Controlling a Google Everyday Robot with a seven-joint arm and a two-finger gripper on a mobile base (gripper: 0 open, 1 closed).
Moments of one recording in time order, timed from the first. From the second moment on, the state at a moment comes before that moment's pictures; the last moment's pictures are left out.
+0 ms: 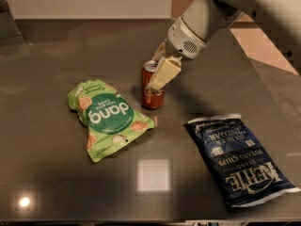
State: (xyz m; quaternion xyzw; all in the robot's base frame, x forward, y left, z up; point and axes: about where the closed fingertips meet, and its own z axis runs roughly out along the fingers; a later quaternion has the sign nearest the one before) arm 0.562 -0.017 0.903 -0.68 0.67 0.22 0.22
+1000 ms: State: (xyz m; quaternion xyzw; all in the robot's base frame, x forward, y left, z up) arm 0.559 -0.010 0.899 -0.68 0.66 0.22 0.22
